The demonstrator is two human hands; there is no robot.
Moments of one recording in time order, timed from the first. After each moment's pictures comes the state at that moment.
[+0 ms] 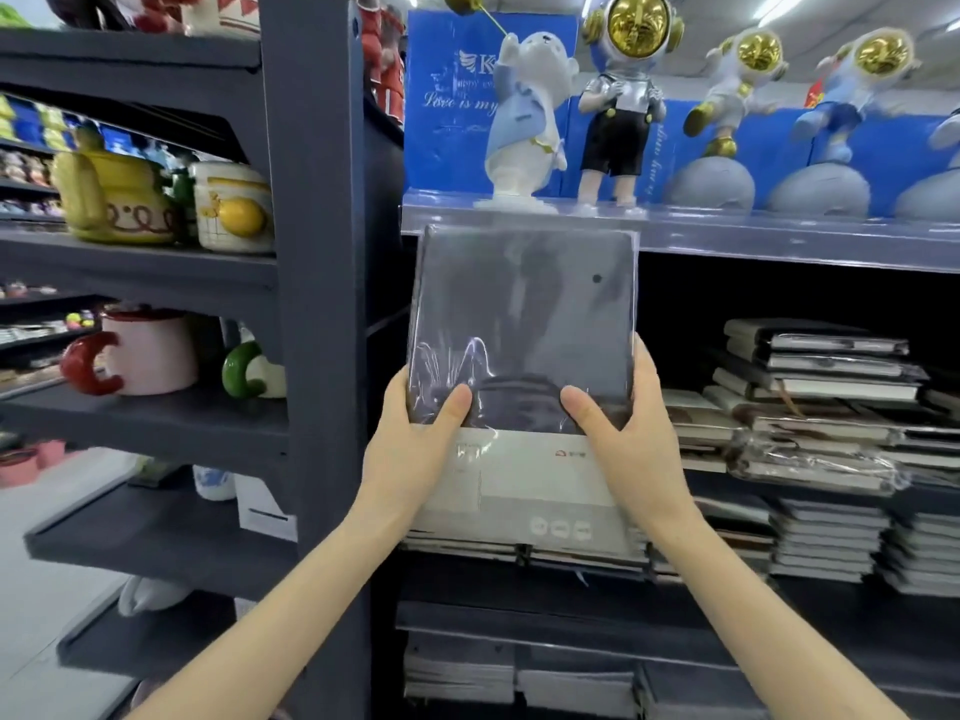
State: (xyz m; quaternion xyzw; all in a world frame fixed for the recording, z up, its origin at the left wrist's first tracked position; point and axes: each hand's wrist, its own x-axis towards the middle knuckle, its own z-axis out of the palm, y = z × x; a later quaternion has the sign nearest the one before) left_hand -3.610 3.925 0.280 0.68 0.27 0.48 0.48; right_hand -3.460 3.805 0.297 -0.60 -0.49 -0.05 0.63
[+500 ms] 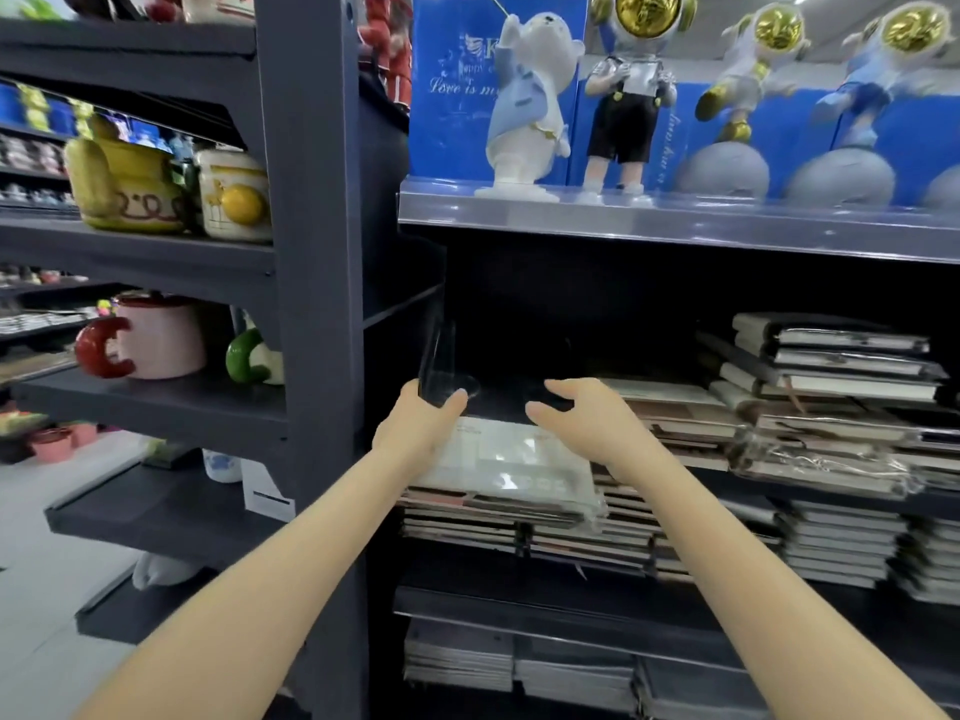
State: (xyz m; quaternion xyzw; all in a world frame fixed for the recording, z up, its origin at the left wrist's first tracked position) left_hand -3.563 3.983 0.270 0.68 0.45 0.35 0.46; right_hand -3.447 3.827 0.323 -0.79 -0.51 0.05 0.33
